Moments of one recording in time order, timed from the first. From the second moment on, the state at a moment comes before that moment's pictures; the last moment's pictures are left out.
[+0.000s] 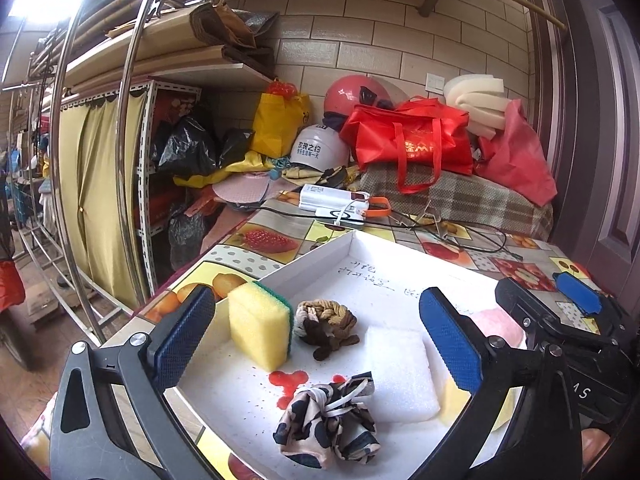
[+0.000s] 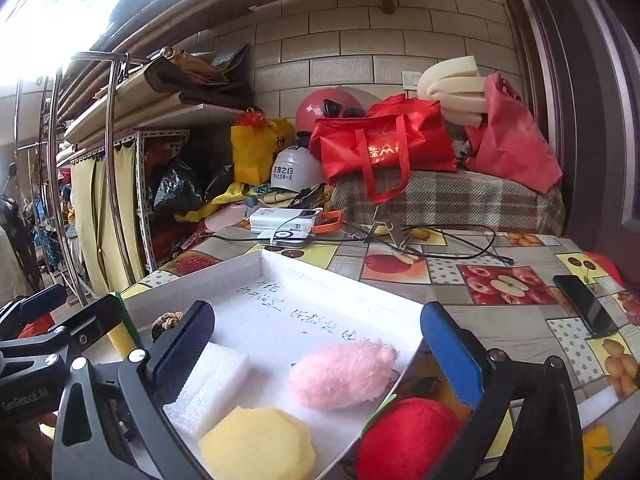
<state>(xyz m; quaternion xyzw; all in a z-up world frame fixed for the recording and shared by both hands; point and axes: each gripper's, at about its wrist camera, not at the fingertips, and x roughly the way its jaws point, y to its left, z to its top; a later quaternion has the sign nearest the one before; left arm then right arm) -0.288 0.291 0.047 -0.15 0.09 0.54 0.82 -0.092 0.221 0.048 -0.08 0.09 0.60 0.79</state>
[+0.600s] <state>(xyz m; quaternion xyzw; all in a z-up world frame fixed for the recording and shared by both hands) -0.283 0.258 0.046 -0.12 0.10 0.57 0.80 -0.117 0.153 0.044 -0.10 0.07 0.64 0.76</state>
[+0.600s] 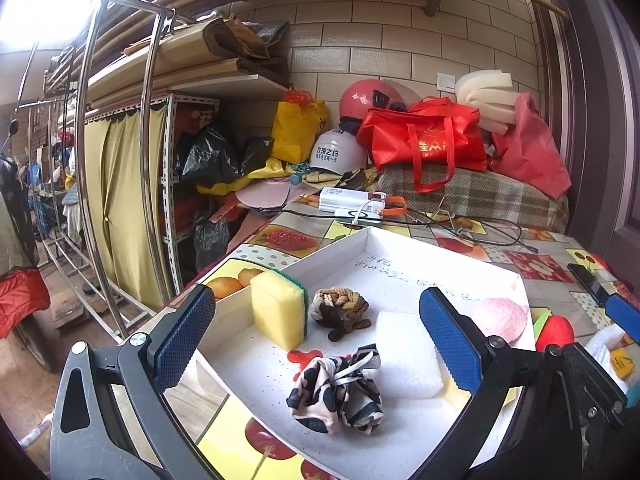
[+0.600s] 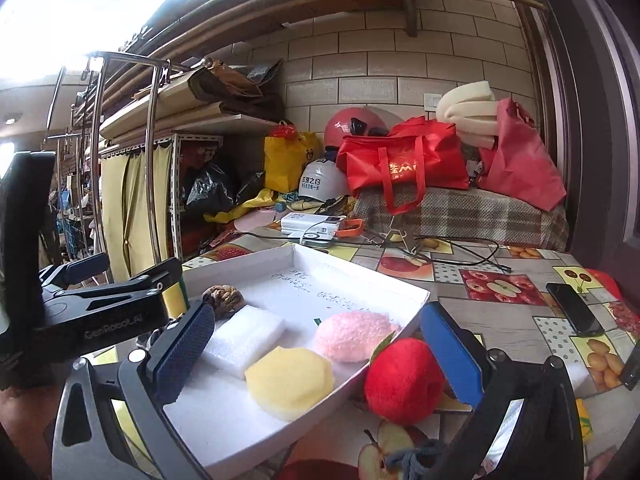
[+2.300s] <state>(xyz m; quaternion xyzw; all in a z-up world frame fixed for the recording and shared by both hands) -0.086 0.162 0.001 -0.09 0.40 0.25 0.88 0.064 0.021 0.002 -0.12 0.36 0.57 0.73</state>
